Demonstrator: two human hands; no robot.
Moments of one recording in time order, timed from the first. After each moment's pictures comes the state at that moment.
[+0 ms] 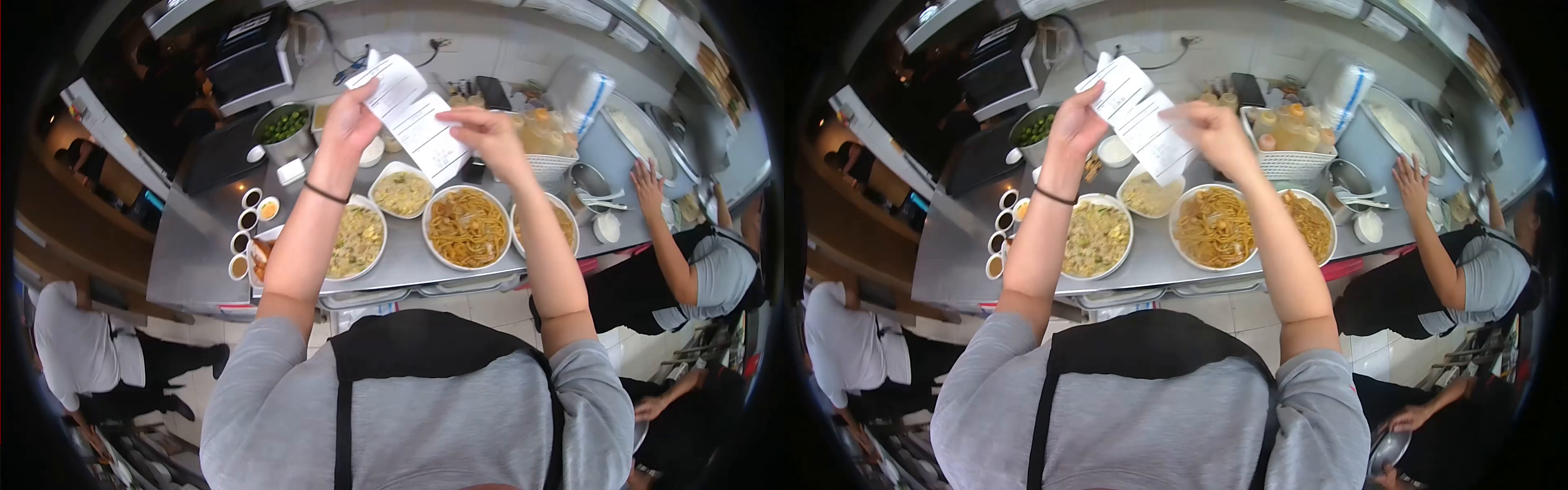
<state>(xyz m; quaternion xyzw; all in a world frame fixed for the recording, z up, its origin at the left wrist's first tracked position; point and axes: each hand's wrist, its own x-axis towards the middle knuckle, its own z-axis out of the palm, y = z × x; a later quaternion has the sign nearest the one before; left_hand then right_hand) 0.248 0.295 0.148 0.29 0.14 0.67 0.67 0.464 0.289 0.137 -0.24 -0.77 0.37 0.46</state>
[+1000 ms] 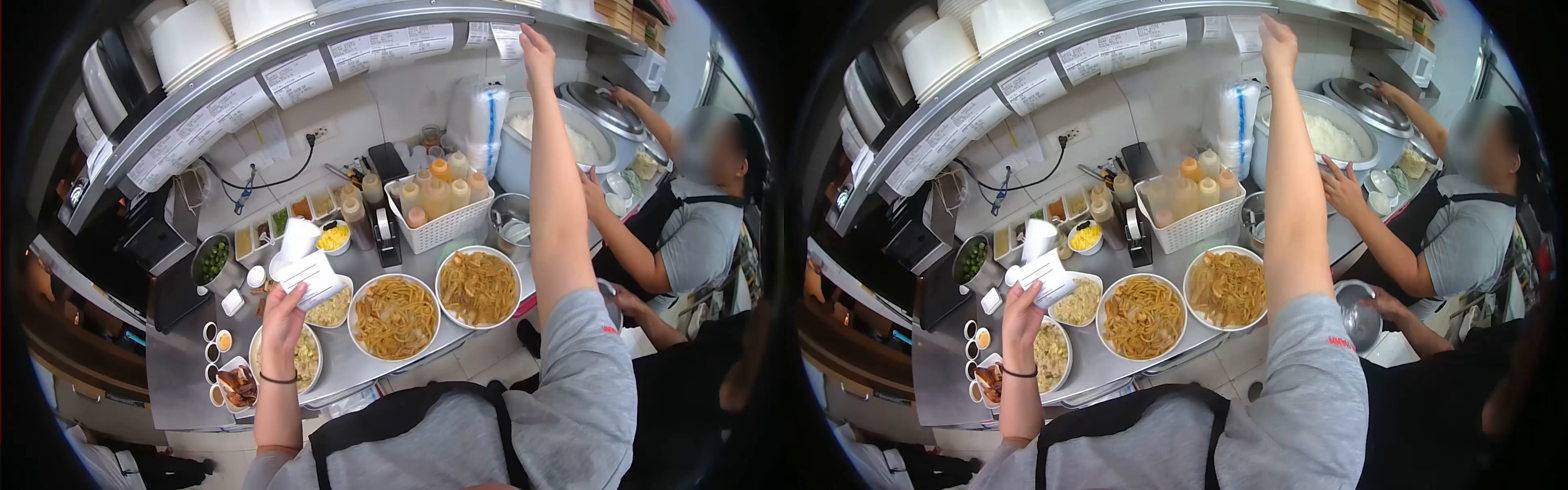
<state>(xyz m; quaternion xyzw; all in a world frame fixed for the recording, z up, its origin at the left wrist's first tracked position) 0.328 0.262 0.094 0.39 0.33 0.60 0.62 0.805 0.550 0.265 -0.40 -0.45 -0.07 0.79</state>
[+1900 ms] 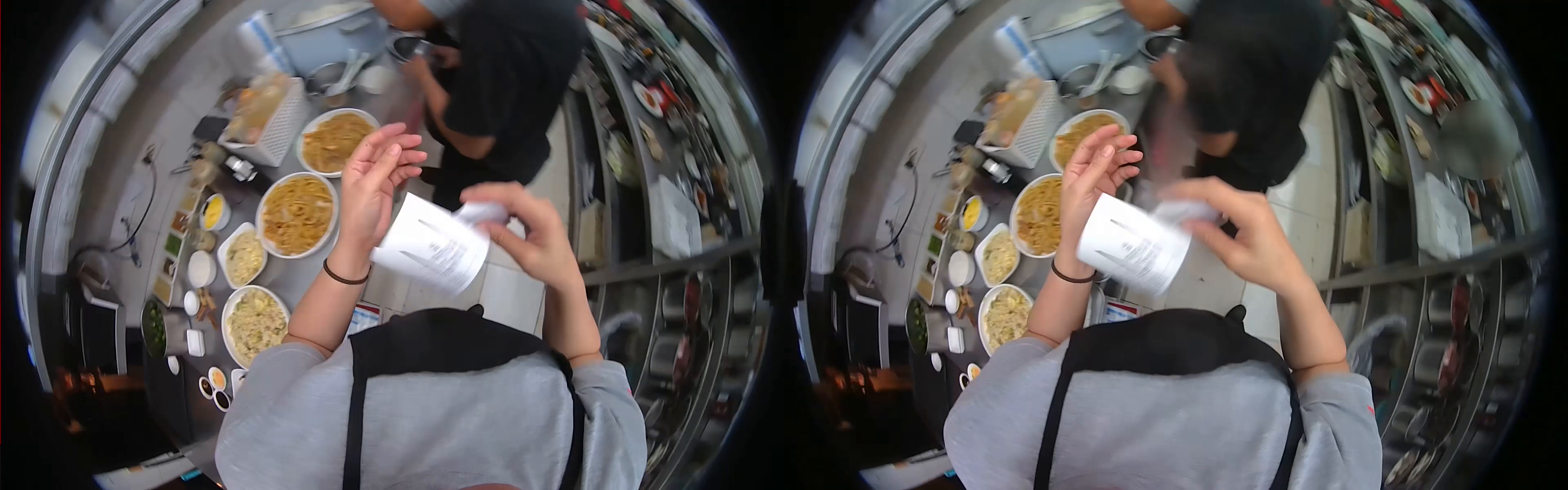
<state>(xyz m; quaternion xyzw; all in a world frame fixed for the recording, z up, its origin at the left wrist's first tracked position) 0.493 0.086 0.102 0.45 0.00 0.26 0.85 0.557 -0.113 0.149 -0.65 -0.53 0.12 0.53</state>
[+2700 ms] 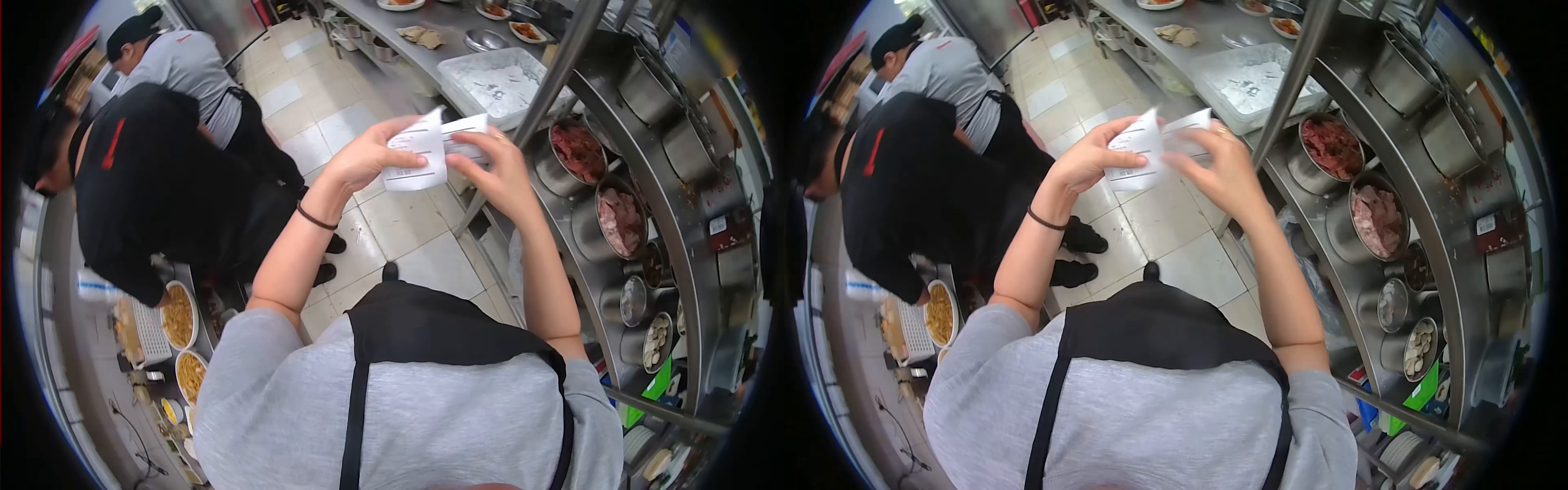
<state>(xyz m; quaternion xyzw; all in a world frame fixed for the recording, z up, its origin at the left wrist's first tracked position) 0.800 -0.334 0.100 0.59 -0.25 -0.30 0.71 0.723 -0.527 0.090 -0.84 -0.14 -0.28 0.45</state>
